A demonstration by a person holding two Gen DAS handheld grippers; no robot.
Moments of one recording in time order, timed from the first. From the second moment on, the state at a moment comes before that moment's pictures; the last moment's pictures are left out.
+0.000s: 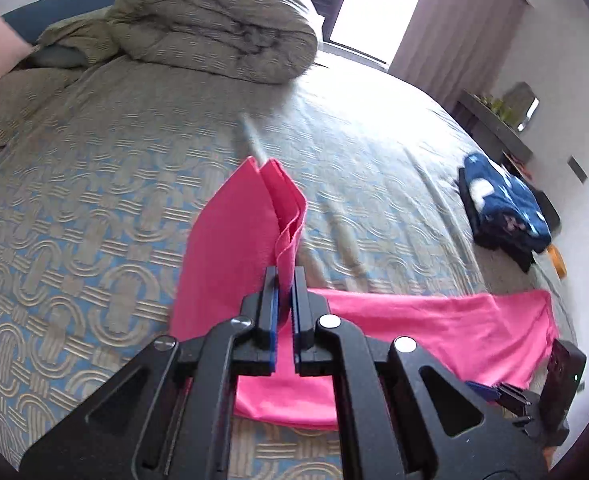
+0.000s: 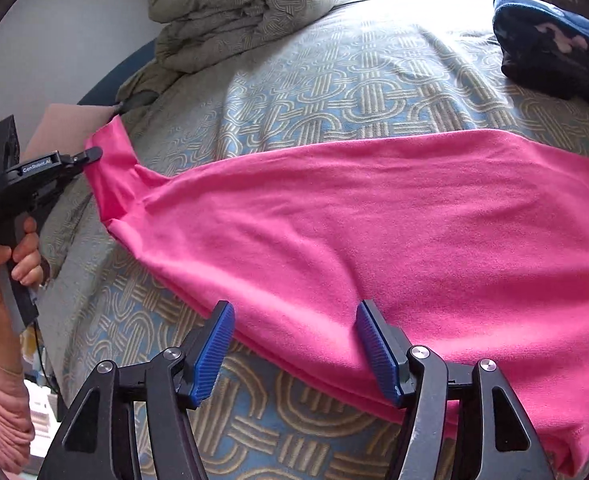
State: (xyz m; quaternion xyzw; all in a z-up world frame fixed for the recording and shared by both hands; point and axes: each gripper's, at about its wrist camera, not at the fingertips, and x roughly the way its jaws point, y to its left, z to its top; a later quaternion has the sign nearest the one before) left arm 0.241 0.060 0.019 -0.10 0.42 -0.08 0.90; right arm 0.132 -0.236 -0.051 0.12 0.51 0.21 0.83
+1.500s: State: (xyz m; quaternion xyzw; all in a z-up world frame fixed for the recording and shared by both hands) left arm 0.178 0.068 -0.071 0.02 0.46 -0.06 0.88; right arm 0.212 -0.180 -0.061 0.16 0.53 0.27 0.79
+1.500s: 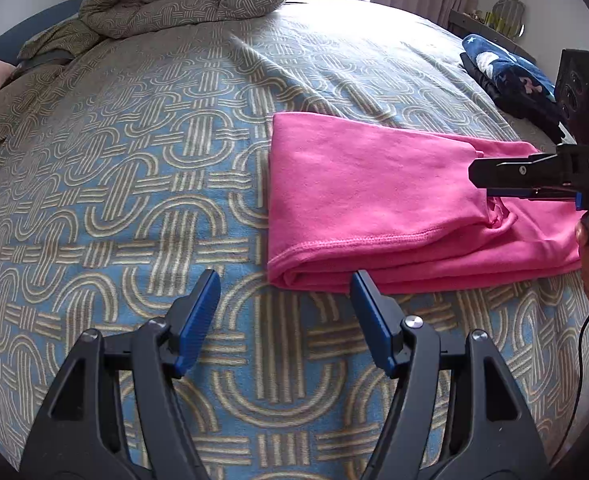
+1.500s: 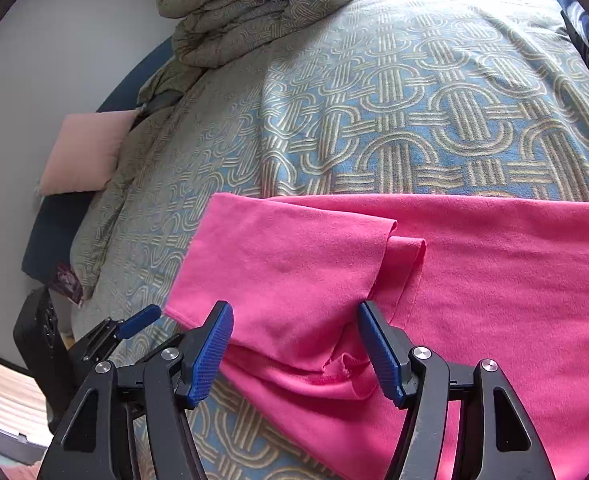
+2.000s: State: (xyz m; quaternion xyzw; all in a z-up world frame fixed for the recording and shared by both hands) left arm 0.181 0.078 -0.078 0.00 0.47 -0.06 0.88; right arm 0.201 -0.175 -0.028 0.26 0.47 0.41 0.73
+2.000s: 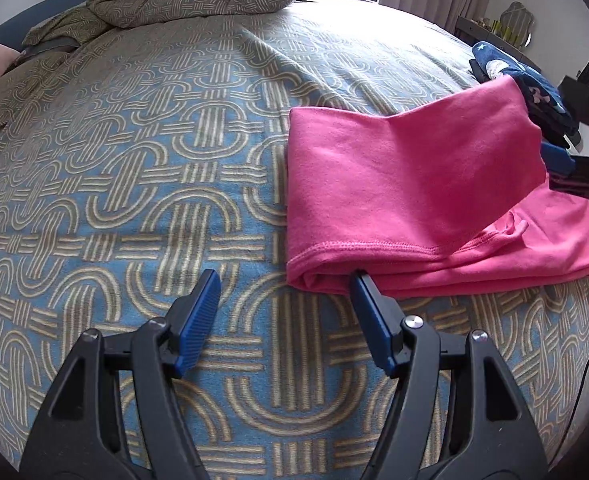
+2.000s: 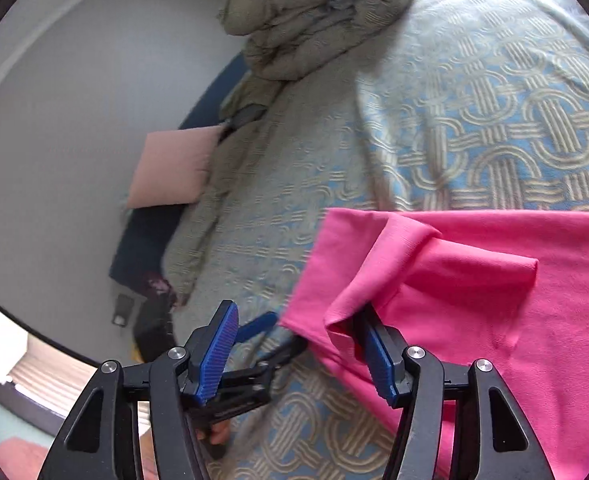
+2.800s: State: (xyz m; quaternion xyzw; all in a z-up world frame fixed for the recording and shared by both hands) left arm 0.183 0.080 -0.079 0.02 0.47 -0.05 0.88; right arm 0.194 -0.230 -0.067 0.24 0.58 0.26 0.73
